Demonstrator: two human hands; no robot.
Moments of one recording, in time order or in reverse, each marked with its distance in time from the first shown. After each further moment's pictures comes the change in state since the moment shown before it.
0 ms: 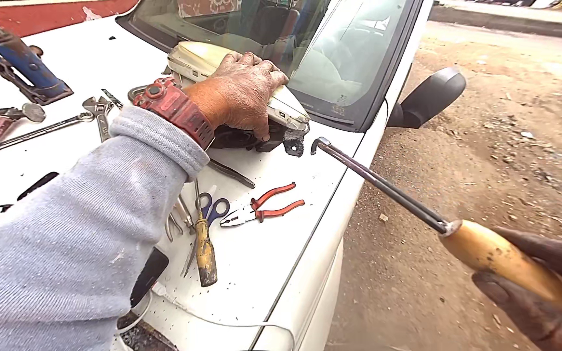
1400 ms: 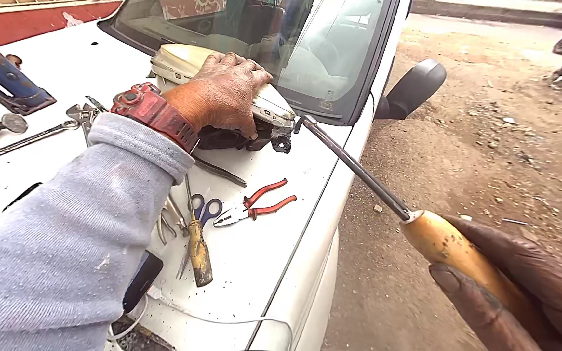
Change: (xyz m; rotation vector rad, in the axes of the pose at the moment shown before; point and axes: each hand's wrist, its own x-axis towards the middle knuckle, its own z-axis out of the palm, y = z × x) left_hand -0.001 0.001 -0.001 0.005 -0.001 0.003; right_hand -0.011 -0.019 0.025 0.044 0.025 0.072
